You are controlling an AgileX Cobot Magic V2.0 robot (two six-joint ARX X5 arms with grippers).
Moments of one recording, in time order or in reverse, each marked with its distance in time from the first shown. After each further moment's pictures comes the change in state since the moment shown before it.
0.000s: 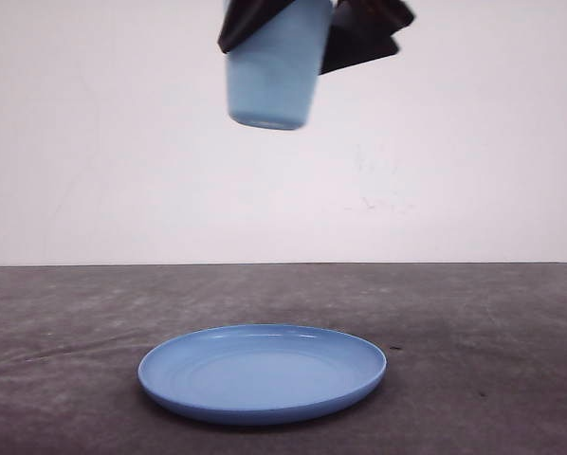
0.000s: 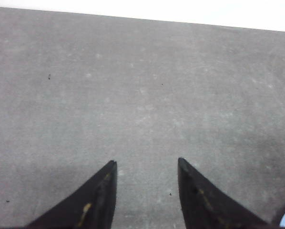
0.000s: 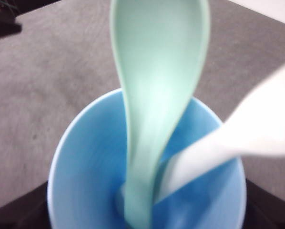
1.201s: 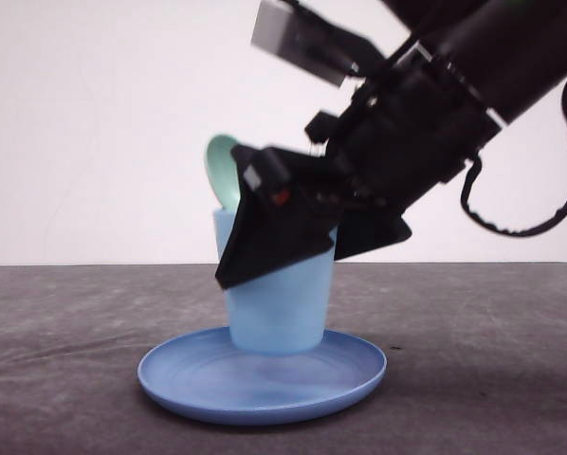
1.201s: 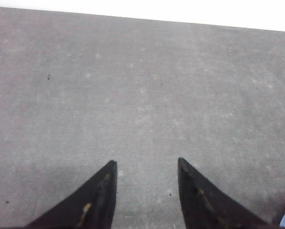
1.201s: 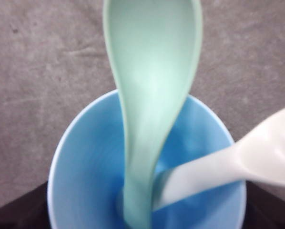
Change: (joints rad) left arm 0.000 0.000 0.000 0.000 0.000 0.000; right arm 0.087 0.178 -0.375 0.437 0.041 -0.042
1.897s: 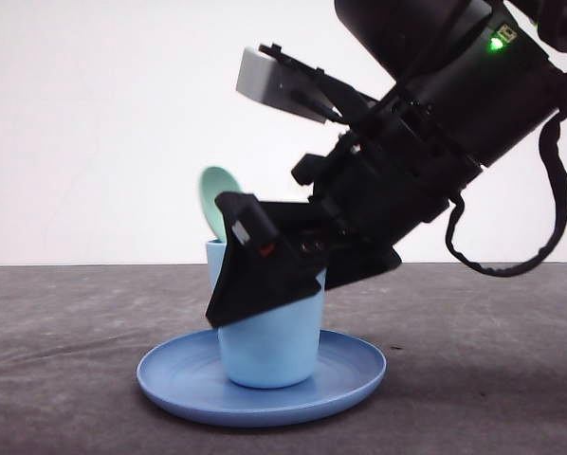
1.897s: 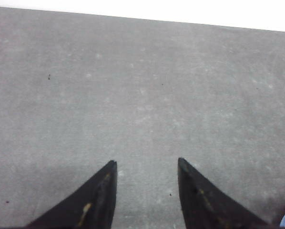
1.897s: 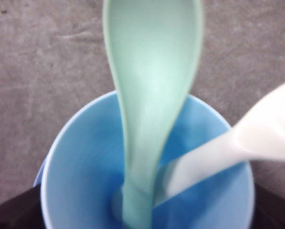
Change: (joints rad) left arm 0.000 0.000 0.000 0.000 0.000 0.000; right arm 0.000 0.082 0.000 0.043 -0.014 -0.023
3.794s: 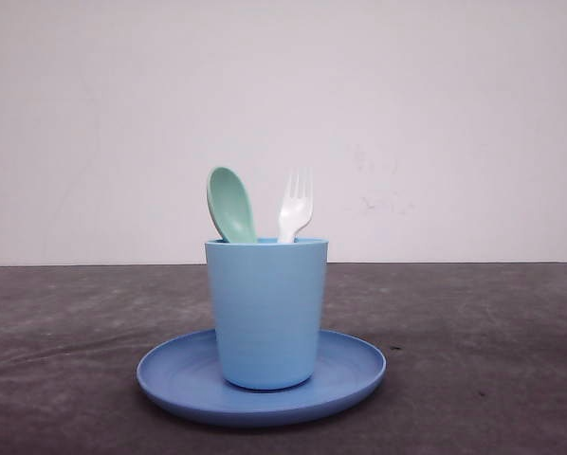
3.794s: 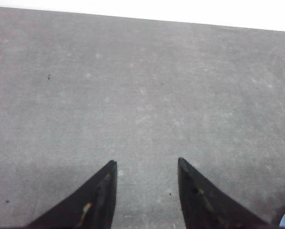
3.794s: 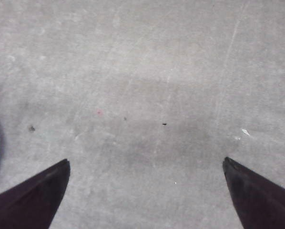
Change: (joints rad) left arm 0.000 0.000 0.000 -0.002 0.000 0.000; right arm -0.718 -0.691 0.169 -1.015 0.039 0.107
